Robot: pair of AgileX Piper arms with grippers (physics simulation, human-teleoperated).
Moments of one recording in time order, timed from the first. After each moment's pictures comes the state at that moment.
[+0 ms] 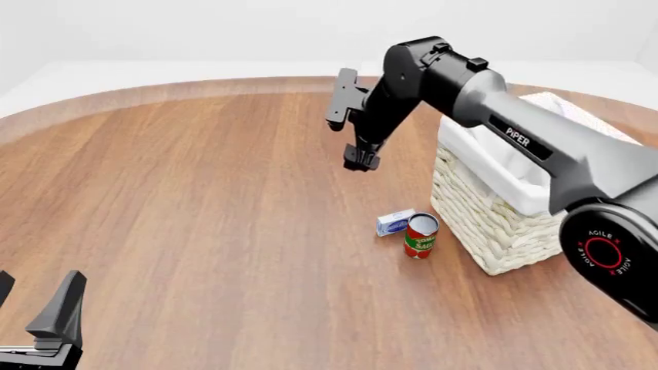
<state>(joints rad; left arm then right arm) 0.00 0.01 0.00 0.00 0.00 0.50 2.05 -1.96 1.00 -0.88</state>
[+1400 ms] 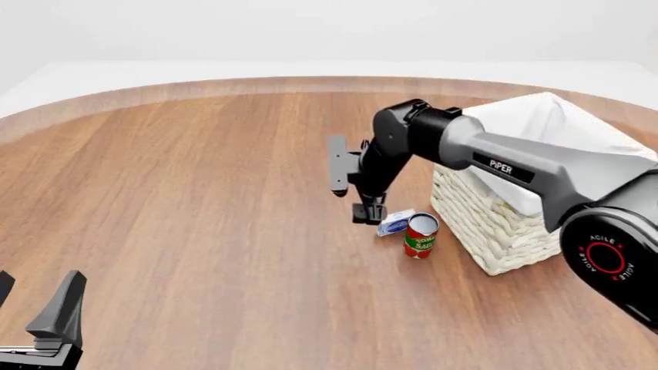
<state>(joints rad) 0.00 0.01 0.00 0.00 0.00 0.52 2.04 -1.66 0.87 -1.10</state>
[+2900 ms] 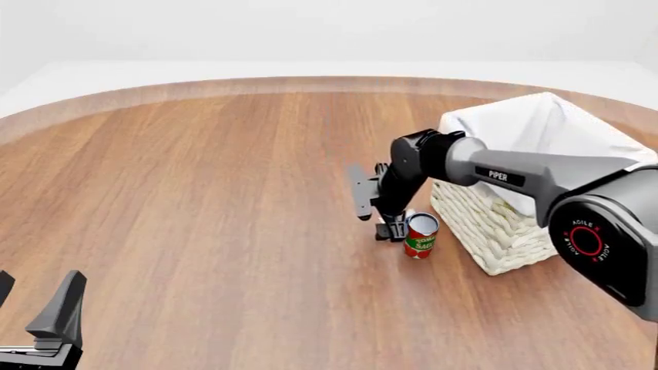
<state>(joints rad) 0.00 0.01 0.00 0.00 0.00 0.44 2.10 -1.54 0.74 -1.28</state>
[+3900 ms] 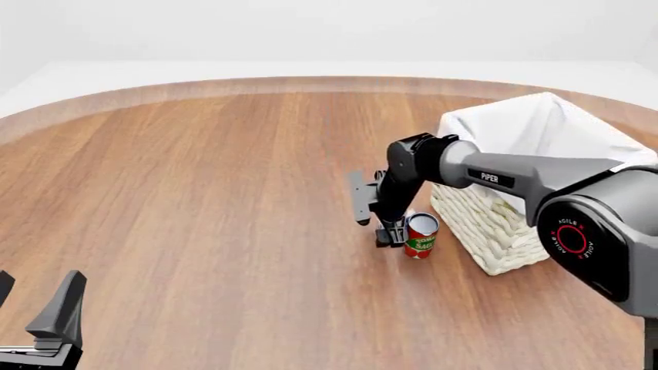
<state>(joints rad) 0.00 0.01 0.00 0.00 0.00 0.44 2.14 -1.56 0.79 -1.27</state>
